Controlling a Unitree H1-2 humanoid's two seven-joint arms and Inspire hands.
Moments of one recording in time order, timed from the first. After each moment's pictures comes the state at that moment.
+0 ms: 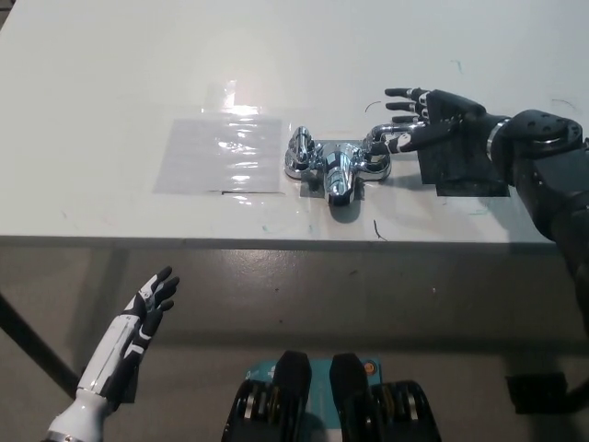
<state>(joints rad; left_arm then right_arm) -0.02 0.24 -0.01 0.03 0.00 -0.23 -0.17 -1.22 -0.23 0.08 1.41 0.05 0.04 0.47</state>
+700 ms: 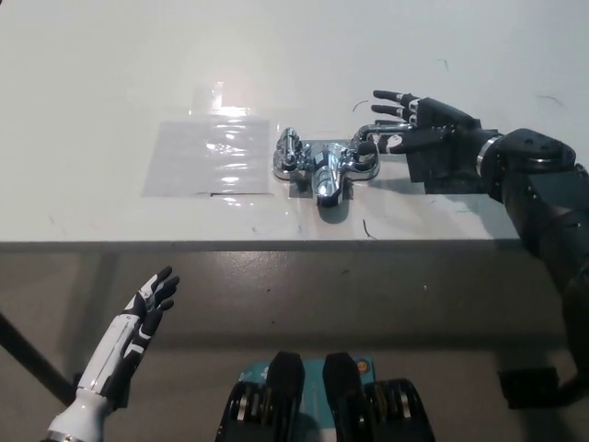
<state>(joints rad) -0.02 0.24 -0.01 0.03 0.00 -0.23 -0.17 -1.18 -0.19 -0.07 1.39 0.11 0.02 0.54</state>
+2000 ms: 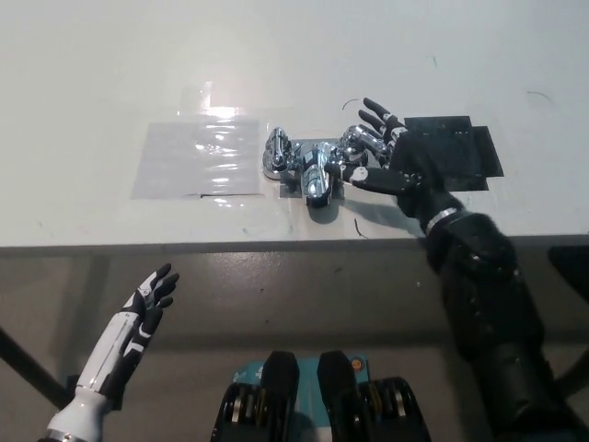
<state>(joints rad) -0.02 0.24 -0.01 0.02 0.00 -0.23 -0.17 -0.78 0.05 -0.13 0.71 0.08 -0.01 0.18</state>
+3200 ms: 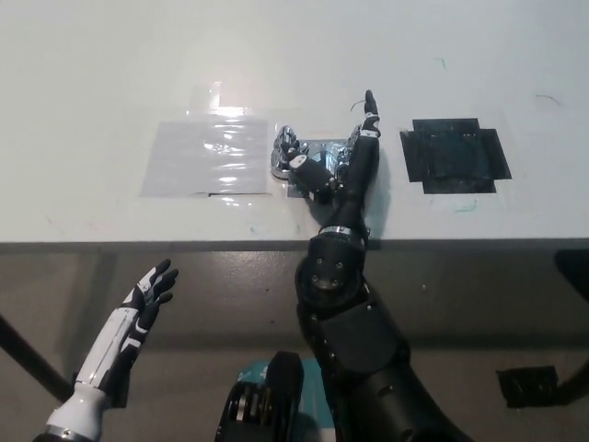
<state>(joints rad) -0.04 0.24 -0.01 0.02 0.00 -0.23 -0.17 -0.81 0.30 0.06 0.74 -0.21 -0.09 -0.77</state>
